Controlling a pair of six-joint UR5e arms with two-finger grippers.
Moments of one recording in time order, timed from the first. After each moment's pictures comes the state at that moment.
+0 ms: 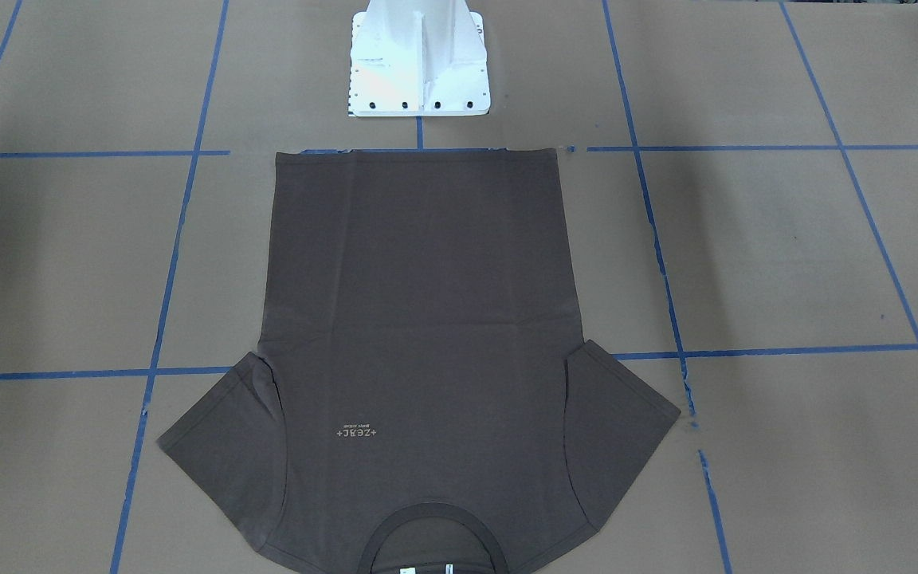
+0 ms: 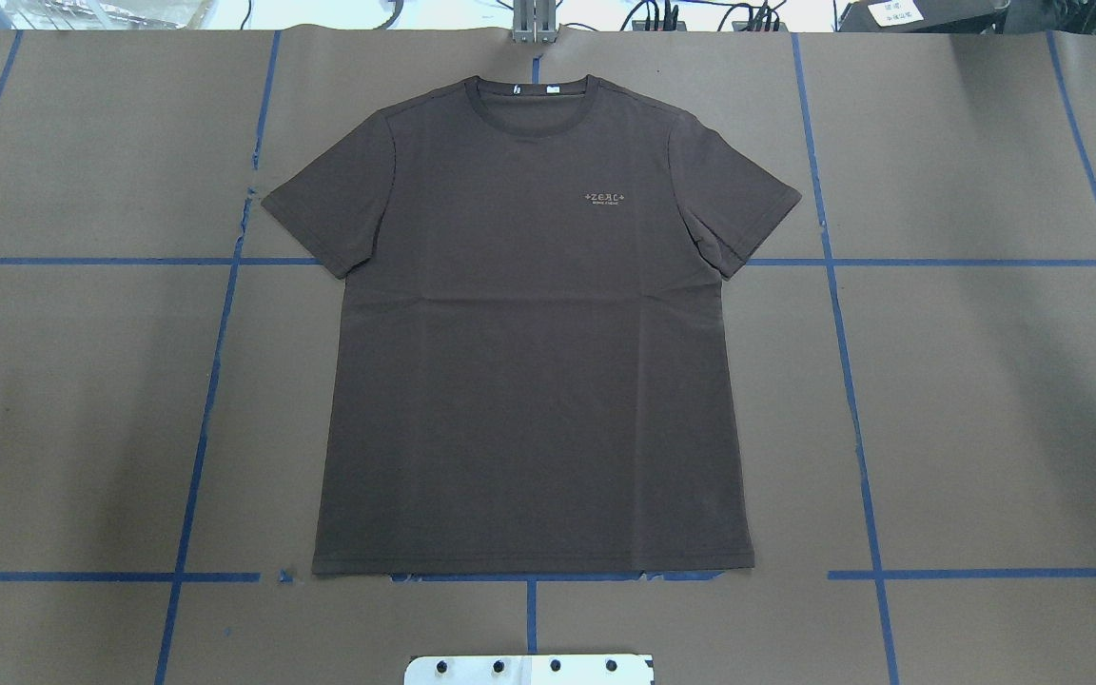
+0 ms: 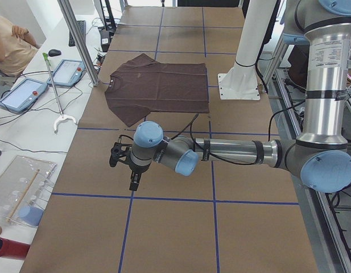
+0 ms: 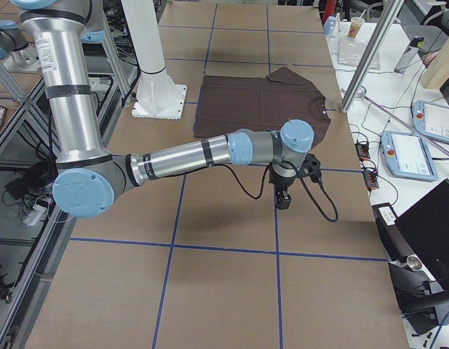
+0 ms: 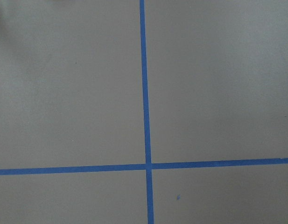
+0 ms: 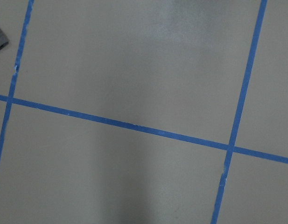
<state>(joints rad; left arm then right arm) -1.53 -1.54 -1.62 -2.01 -2.30 -0.31 1.47 -1.41 1.68 -1.74 2.39 -0.05</state>
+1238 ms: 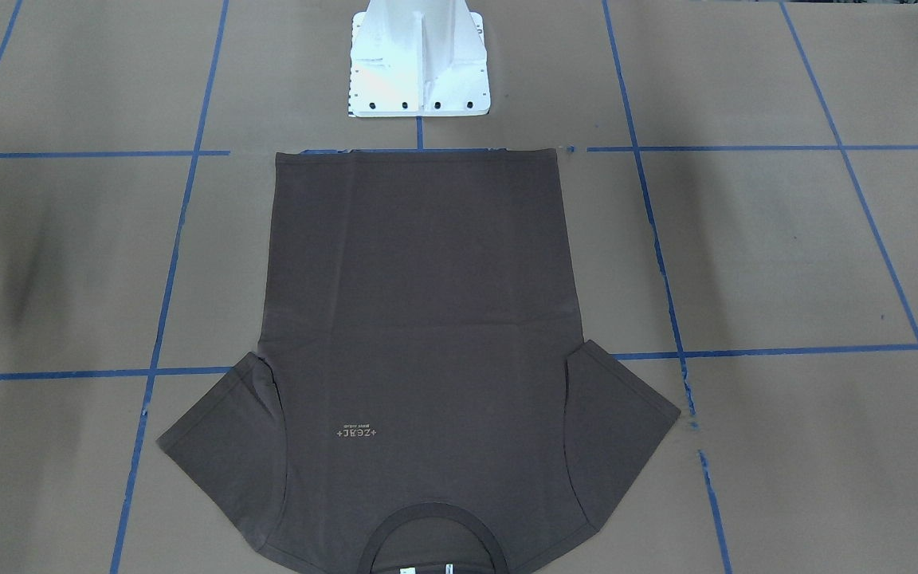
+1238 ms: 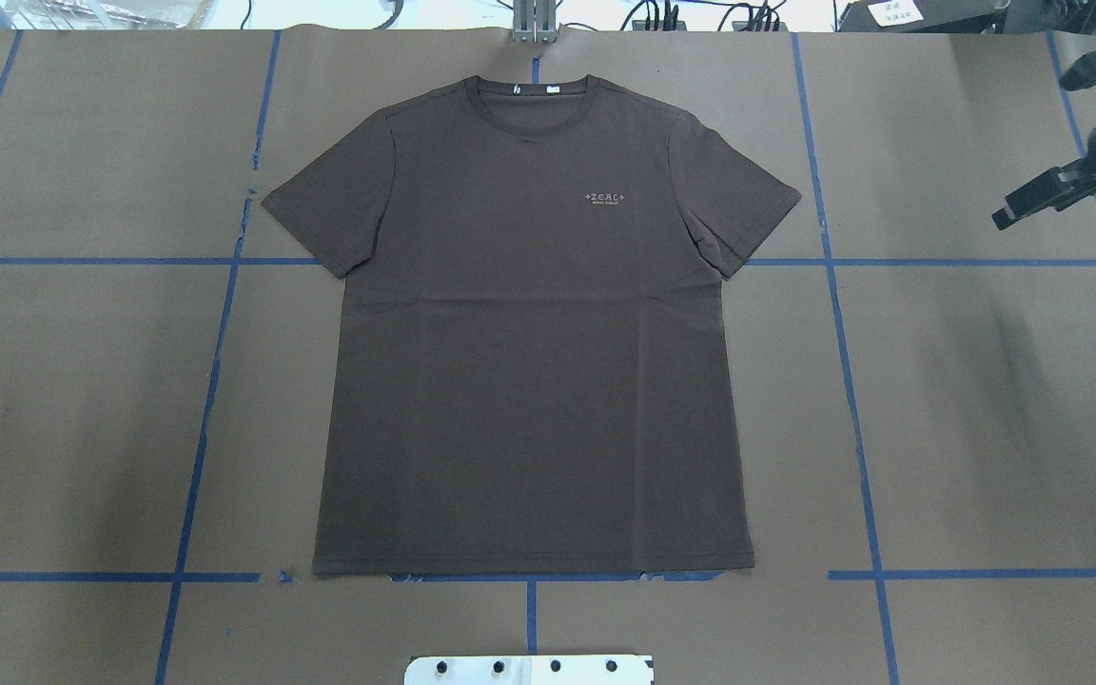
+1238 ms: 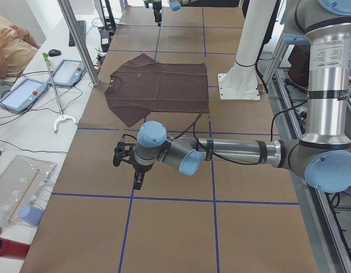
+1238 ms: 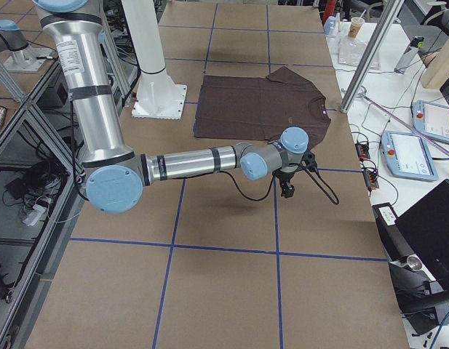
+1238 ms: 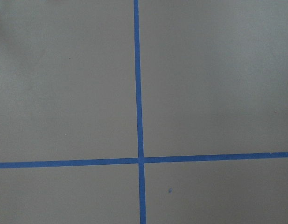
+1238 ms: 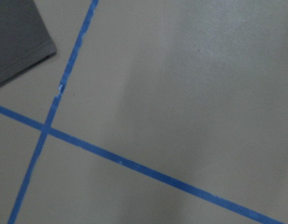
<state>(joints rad) -1.53 -1.51 -1.65 -2.01 -2.32 -0.31 1.20 -1.31 1.43 -1.18 2.39 0.31</state>
